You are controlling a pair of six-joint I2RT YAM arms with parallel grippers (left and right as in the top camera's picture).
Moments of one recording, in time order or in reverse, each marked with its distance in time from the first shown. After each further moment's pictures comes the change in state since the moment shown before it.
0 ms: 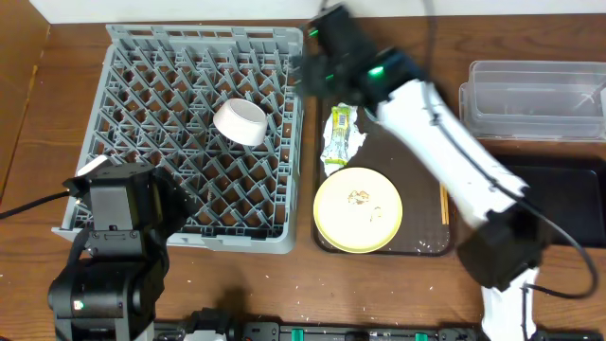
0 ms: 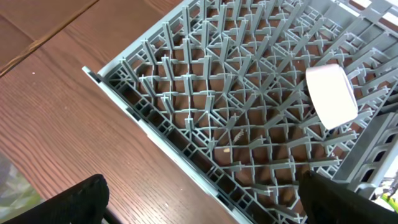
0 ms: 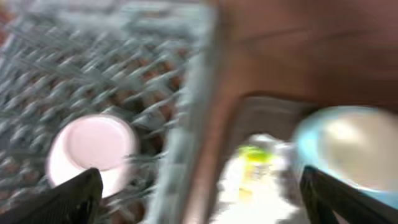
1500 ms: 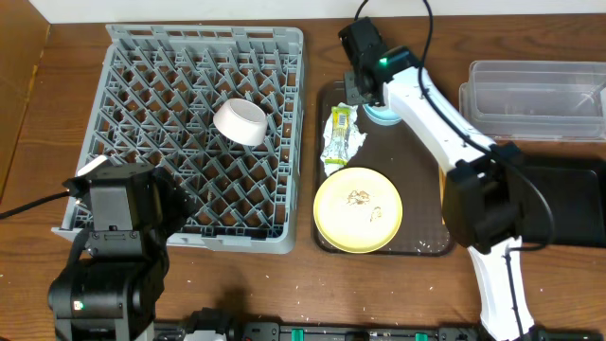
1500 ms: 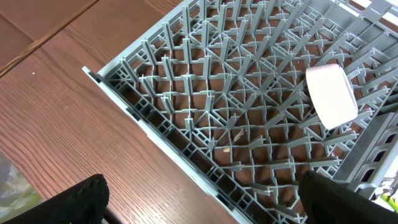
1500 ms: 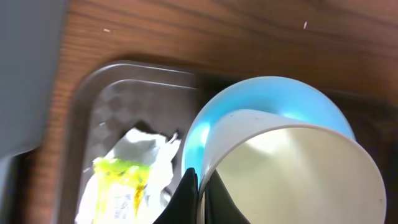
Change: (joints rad) left arm 0.000 0.000 0.000 0.000 0.000 0.000; right arm -0.102 0.223 -0.035 0.002 0.095 -0.124
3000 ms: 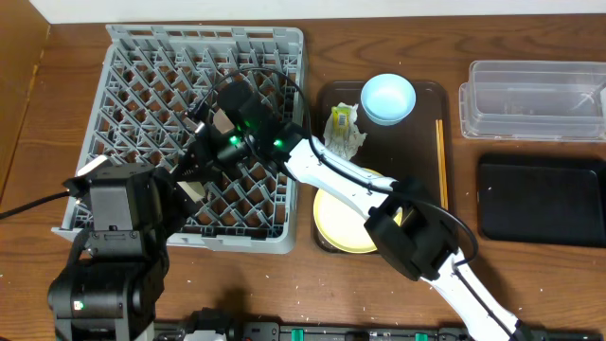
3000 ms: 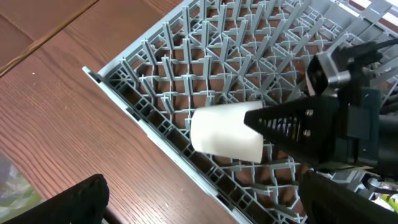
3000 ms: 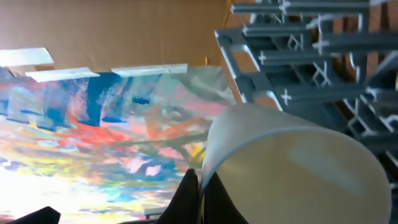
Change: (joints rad) left arm 0.000 0.000 0.000 0.000 0.000 0.000; right arm 0.414 0.171 0.006 0.863 -1.237 0.893
